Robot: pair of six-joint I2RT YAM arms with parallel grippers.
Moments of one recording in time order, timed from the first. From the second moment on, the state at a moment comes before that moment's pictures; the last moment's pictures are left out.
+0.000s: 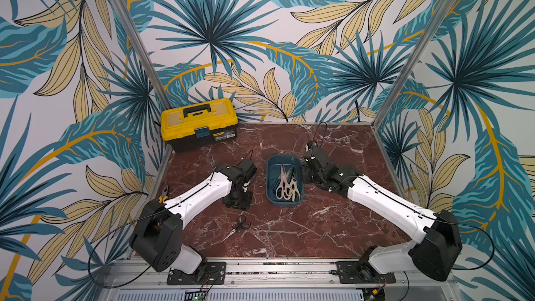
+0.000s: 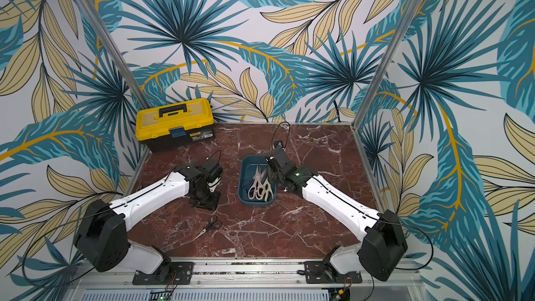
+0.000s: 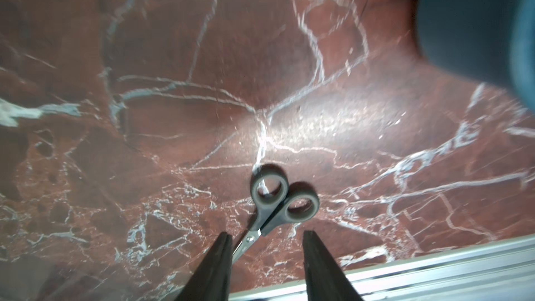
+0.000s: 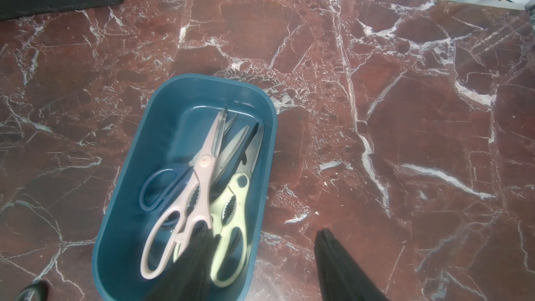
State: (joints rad) left arm -0.59 1.53 1.07 -1.10 0.04 -0.36; right arm 0.67 1.40 1.15 -0.59 0.39 0.40
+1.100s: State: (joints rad) left arm -0.70 1.67 1.03 -1.03 0.03 -0.30; right arm 0.67 1.38 1.10 -0.57 0.40 0.41
